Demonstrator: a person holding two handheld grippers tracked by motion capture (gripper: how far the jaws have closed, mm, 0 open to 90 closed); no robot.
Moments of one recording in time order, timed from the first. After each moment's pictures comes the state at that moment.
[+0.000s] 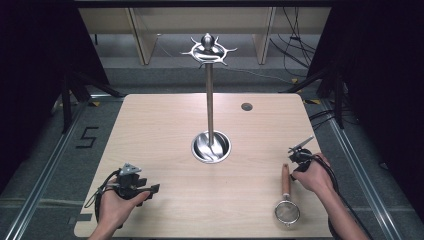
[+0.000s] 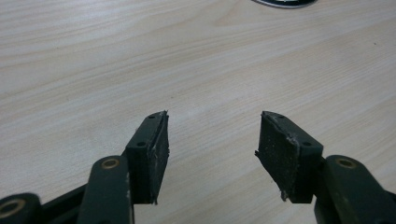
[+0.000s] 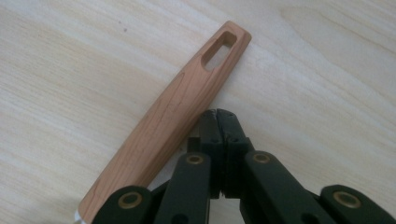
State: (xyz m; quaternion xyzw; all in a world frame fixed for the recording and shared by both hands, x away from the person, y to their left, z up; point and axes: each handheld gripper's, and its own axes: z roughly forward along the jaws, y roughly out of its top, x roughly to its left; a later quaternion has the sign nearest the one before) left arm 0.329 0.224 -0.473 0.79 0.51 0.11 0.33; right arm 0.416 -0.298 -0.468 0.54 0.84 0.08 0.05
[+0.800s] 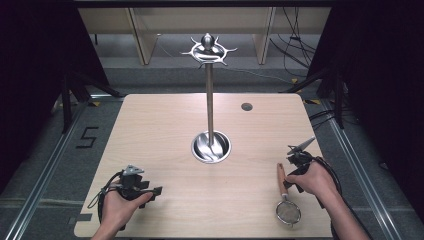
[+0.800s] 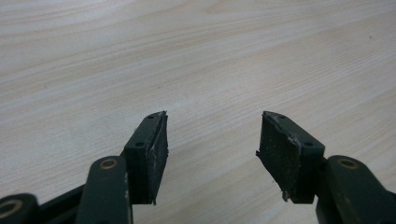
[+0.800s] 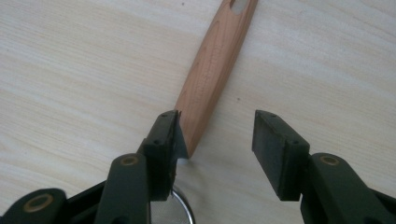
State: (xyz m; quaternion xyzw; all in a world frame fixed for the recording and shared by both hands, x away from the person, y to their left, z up) left arm 0.327 0.216 -0.476 0.78 0.52 0.10 0.33; right arm 0.387 -0.277 -0.439 0.60 0.79 0.08 0.00
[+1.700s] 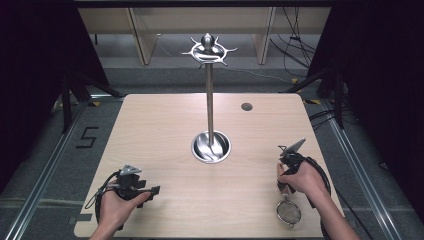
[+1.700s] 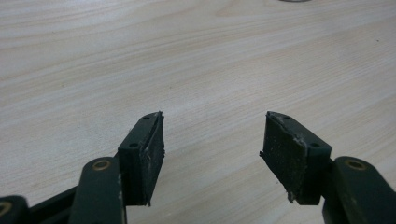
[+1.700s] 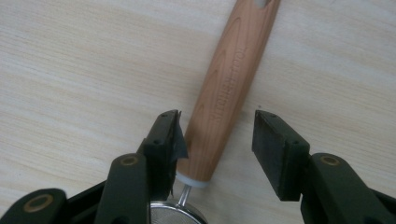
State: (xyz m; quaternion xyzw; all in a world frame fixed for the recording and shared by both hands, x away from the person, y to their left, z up) left arm 0.327 0.223 -0.475 0.78 0.52 0.11 0.33; right arm 0.398 -0.260 -0.455 0.62 0.79 0.05 -0.02
